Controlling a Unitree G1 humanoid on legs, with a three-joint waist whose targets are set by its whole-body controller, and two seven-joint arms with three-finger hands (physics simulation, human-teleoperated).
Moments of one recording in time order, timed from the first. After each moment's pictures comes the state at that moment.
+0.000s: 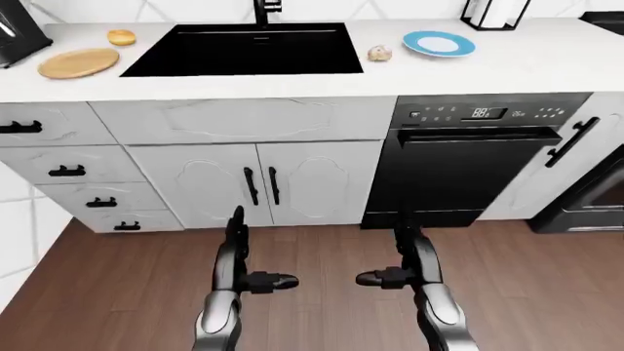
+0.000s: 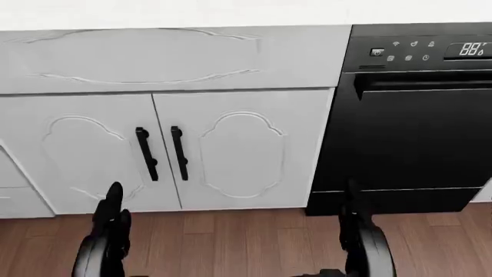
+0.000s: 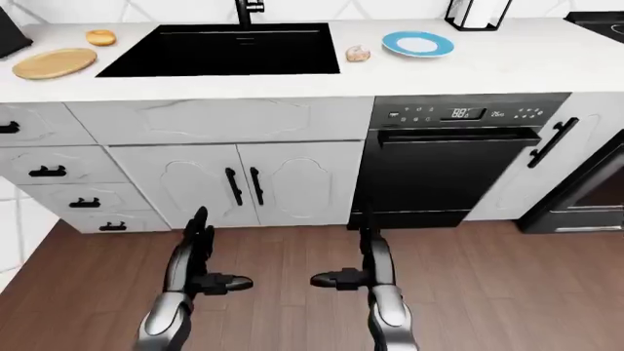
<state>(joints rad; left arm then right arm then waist) 0.03 0.02 0.04 0.09 -0.01 0.06 -0.04 0.03 -0.01 -0.04 0.09 0.01 0.06 0.04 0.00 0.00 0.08</state>
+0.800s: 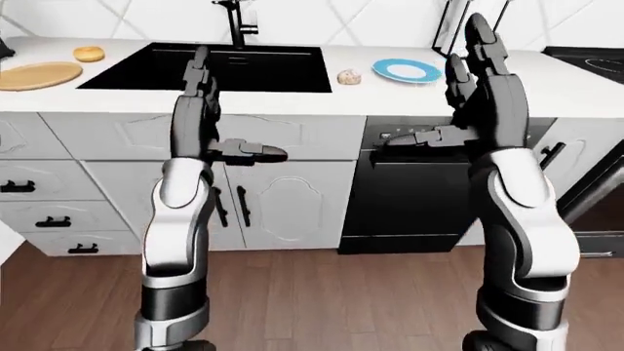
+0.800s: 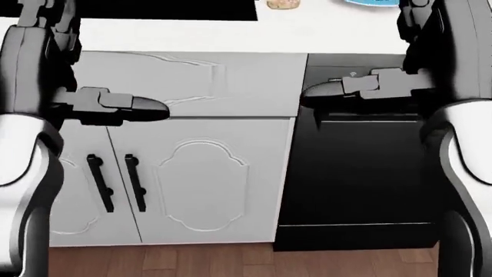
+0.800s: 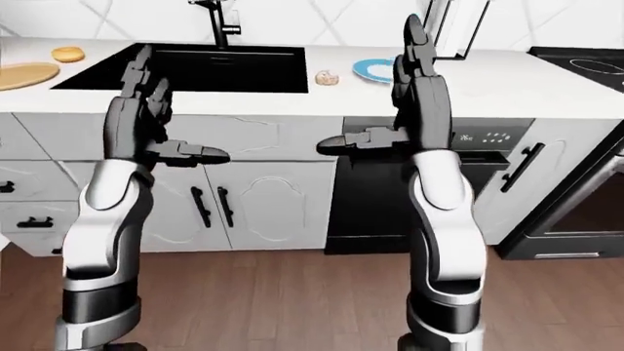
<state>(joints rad) -0.61 0.18 0.14 -0.15 -0.01 0.43 -0.02 -0.60 -0.22 -0.16 -0.43 0.10 0.65 -0.03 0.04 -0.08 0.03</state>
